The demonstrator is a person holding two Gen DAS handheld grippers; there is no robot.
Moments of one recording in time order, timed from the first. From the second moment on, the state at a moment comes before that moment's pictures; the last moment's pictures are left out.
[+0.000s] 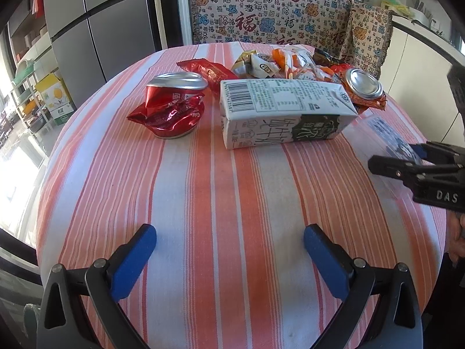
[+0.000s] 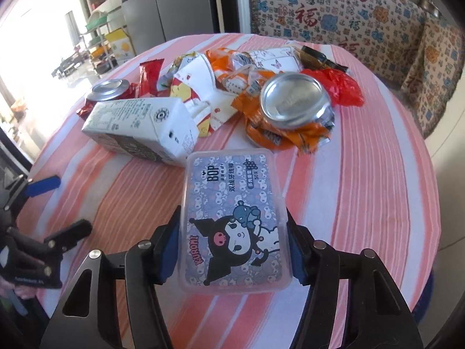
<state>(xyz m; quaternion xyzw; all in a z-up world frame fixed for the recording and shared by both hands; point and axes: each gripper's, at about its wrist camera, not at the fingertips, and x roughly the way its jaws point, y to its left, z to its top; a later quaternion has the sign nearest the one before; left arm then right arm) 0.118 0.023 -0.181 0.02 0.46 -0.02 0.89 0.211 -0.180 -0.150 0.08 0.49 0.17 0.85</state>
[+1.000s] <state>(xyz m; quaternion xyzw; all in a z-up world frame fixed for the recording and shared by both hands) 0.225 0.075 -0.175 0.05 0.43 -0.10 0.90 0.181 -0.176 -0.141 0.05 0.50 0.17 0.85</state>
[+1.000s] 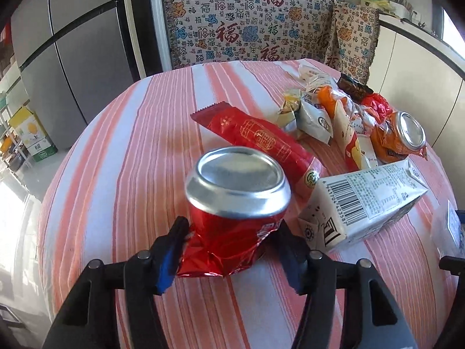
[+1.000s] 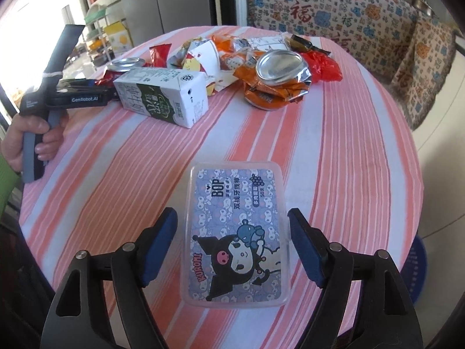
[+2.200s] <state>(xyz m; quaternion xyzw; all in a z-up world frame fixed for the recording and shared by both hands) 0.089 0.016 -0.104 -0.01 0.38 -0.15 0.91 0.160 -0.174 -0.143 0.11 0.49 0.16 0.85</state>
